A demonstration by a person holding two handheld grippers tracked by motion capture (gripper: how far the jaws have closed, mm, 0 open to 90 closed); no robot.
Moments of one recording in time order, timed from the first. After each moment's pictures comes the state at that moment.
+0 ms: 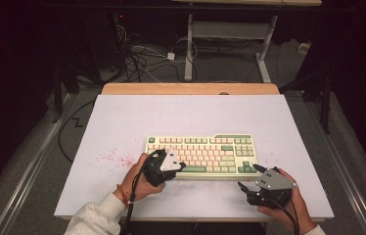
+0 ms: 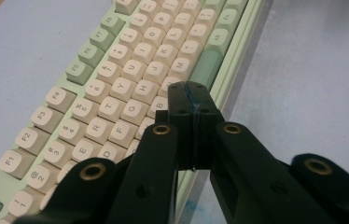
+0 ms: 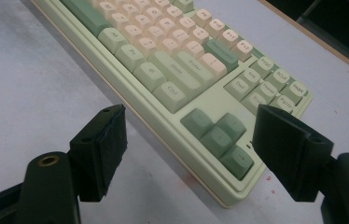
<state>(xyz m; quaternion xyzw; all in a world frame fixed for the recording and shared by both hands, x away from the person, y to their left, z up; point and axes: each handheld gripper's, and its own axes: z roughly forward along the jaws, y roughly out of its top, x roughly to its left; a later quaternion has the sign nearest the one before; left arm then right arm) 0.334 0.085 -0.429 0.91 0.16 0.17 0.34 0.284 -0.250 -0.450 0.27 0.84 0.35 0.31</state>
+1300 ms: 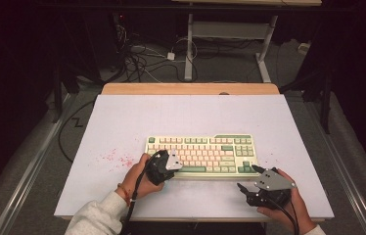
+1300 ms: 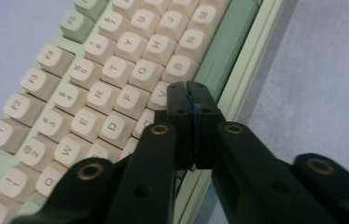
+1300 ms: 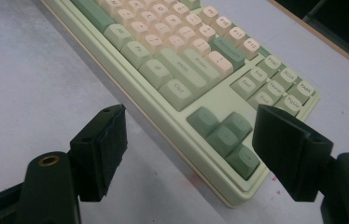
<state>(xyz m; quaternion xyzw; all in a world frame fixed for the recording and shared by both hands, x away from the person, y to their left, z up) 0.345 0.084 -0.445 0.92 0.18 0.18 0.30 0.284 -0.249 -0.451 0.27 0.84 0.35 0.31</state>
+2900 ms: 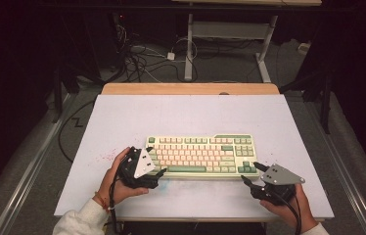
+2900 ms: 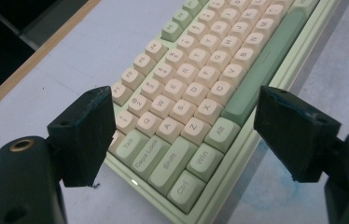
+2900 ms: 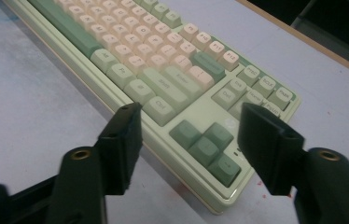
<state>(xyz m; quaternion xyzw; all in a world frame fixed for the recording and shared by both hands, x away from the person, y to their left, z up) 0.317 0.147 -0.439 0.87 0.23 0.28 0.35 0.289 -0.258 -0.437 0.29 0.83 0.38 0.30</state>
